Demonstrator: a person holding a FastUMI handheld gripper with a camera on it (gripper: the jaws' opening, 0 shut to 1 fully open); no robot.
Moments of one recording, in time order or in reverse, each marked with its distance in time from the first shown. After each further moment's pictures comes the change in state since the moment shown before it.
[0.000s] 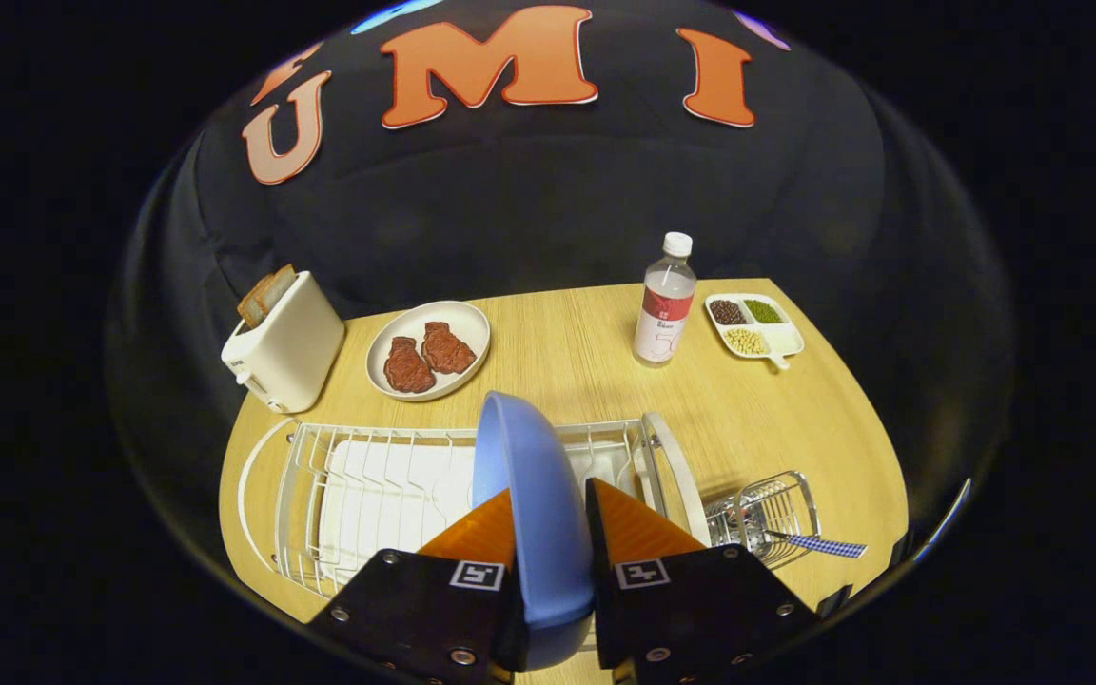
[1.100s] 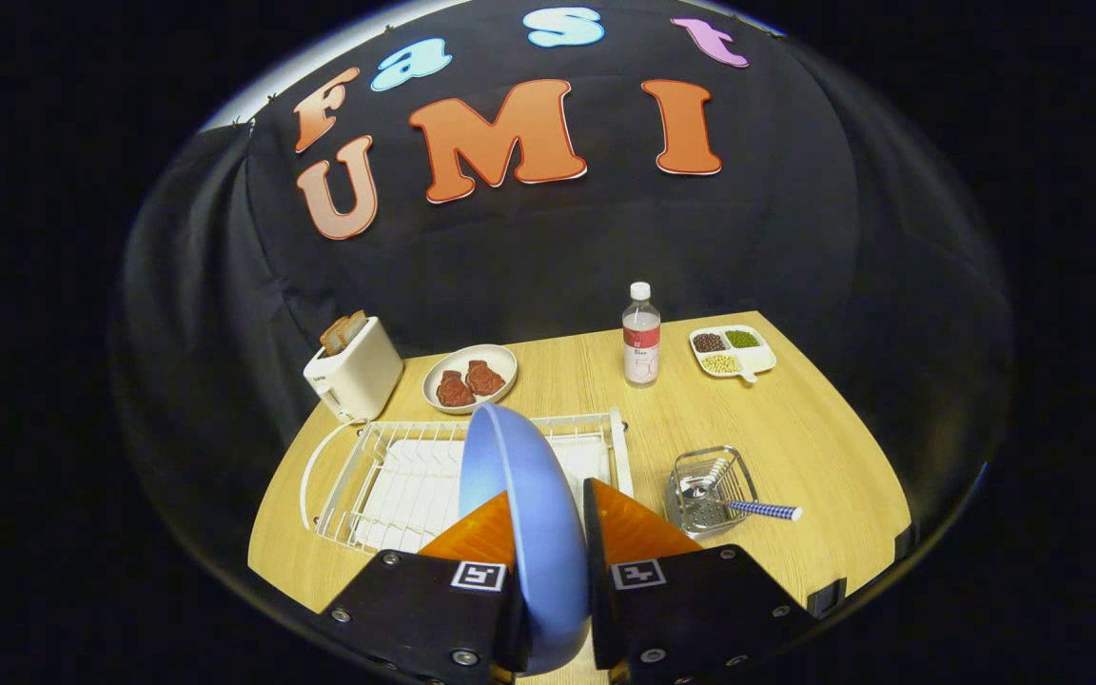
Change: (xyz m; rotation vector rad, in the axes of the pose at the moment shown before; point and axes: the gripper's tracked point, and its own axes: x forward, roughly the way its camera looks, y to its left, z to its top) arm -0.130 -0.042 -0.044 0.064 -0.170 0.178
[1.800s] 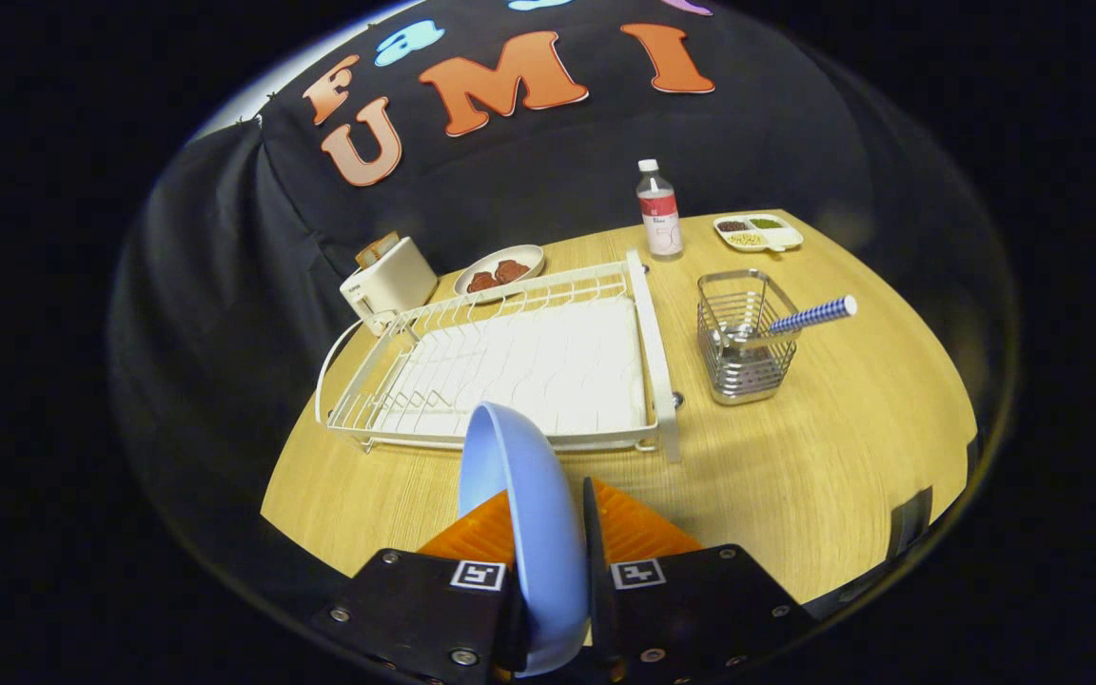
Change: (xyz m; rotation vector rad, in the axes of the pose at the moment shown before) arm -0.016 0.003 -0.160 0.079 0.187 0.150
